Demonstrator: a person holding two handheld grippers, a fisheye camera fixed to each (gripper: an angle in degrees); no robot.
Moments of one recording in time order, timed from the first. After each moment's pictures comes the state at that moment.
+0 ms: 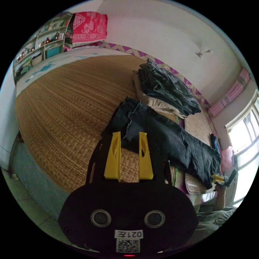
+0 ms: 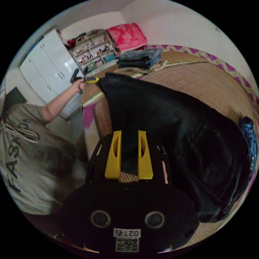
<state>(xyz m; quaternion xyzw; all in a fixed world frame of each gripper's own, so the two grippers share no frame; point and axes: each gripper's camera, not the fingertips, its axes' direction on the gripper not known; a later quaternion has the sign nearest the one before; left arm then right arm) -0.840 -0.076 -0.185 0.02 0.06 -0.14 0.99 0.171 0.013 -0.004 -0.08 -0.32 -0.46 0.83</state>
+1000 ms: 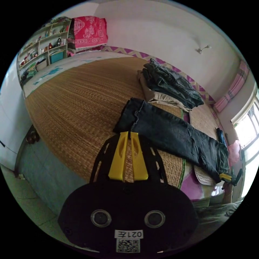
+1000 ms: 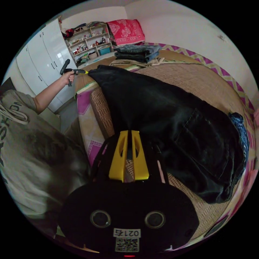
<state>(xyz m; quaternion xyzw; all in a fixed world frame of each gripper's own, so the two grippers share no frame) -0.786 -0.018 -0.231 0.03 0.03 -0.12 0.99 0.162 0.037 -0.033 -0.03 -0.28 -0.42 0.87</state>
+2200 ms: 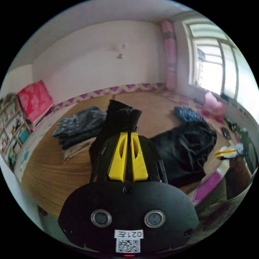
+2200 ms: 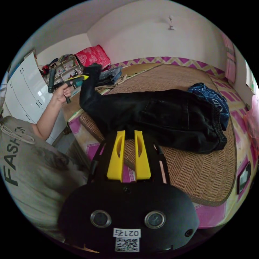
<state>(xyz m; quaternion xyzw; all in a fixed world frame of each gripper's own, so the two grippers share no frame) -0.160 -0.016 -0.247 0.14 0.04 0.26 0.95 0.347 0.066 -0.071 0.05 -0.28 -0.25 0.93</state>
